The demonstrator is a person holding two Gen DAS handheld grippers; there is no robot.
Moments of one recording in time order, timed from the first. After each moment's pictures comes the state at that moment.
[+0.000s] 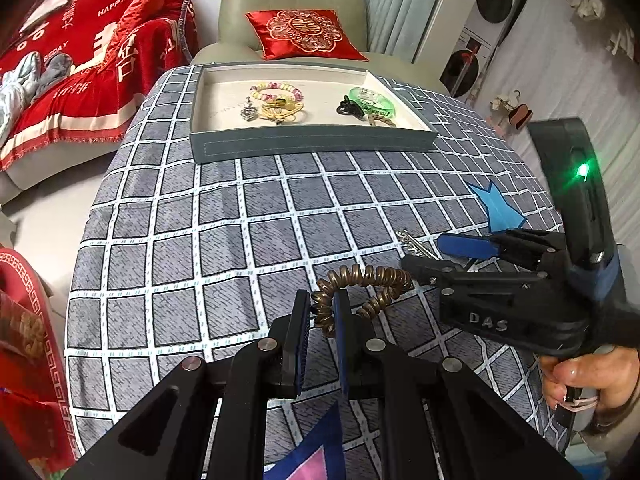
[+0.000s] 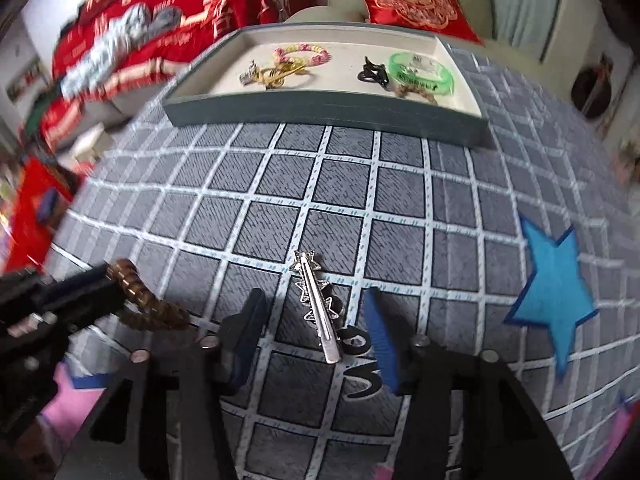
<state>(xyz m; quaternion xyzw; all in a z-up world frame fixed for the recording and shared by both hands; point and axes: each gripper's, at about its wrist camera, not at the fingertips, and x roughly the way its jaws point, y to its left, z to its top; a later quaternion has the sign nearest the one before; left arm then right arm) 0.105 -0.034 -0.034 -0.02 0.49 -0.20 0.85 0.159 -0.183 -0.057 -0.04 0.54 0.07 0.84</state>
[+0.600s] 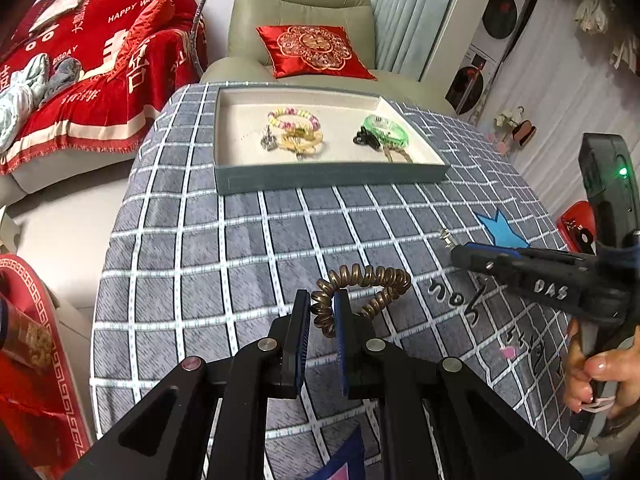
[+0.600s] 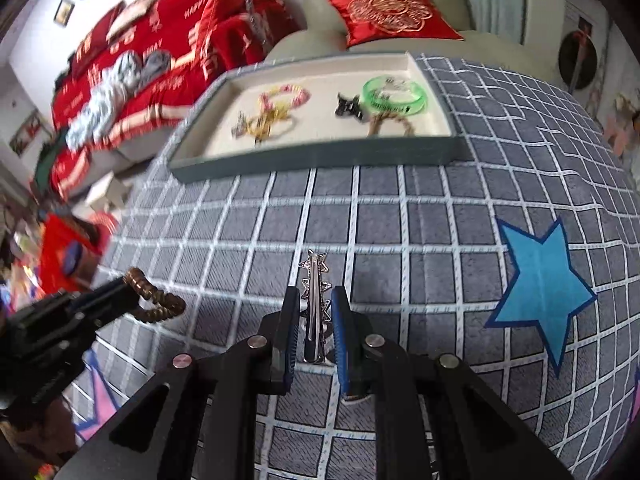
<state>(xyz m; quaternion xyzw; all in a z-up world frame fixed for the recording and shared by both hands) 0.125 -0.017 -0.017 -0.03 0.46 -0.20 0.86 0.164 -0.219 -0.024 0.08 0.51 0.08 0.85</state>
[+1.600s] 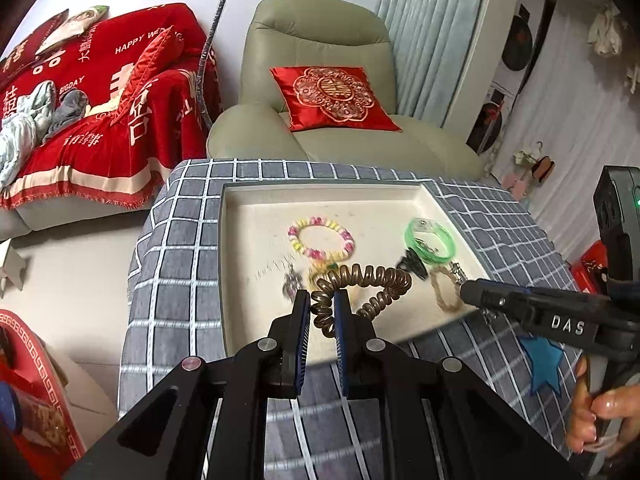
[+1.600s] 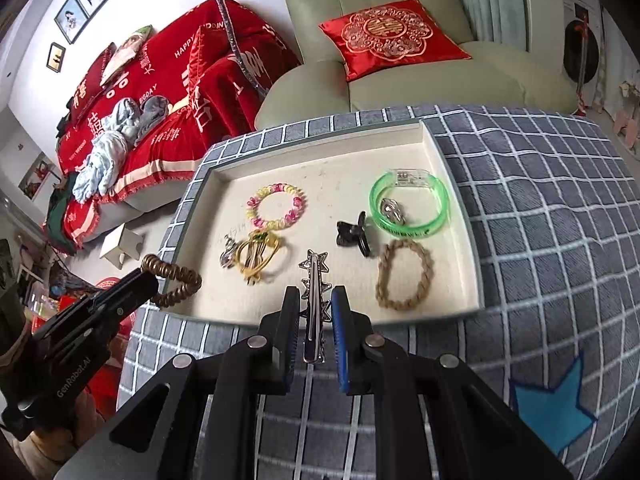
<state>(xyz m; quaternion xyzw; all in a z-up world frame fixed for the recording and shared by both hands) 0.263 -0.032 0.006 -0.04 0.41 -0.16 0.90 0.295 -0.231 -0.004 0.13 0.49 0.09 0.86</state>
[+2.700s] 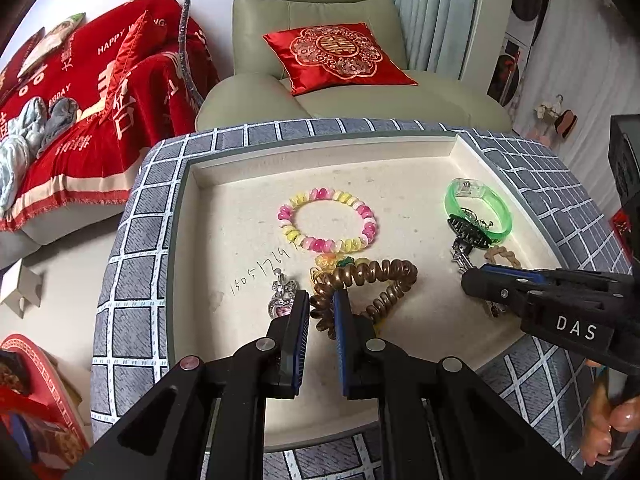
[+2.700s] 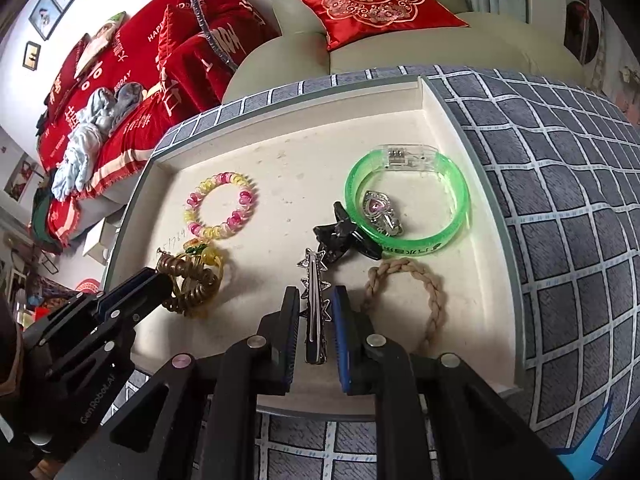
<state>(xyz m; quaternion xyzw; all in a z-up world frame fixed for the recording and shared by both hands) 0.311 -0.075 -0.048 0.04 0.46 -0.14 0.88 0.345 -0.238 -0.064 0.13 0.53 0.07 0.84</state>
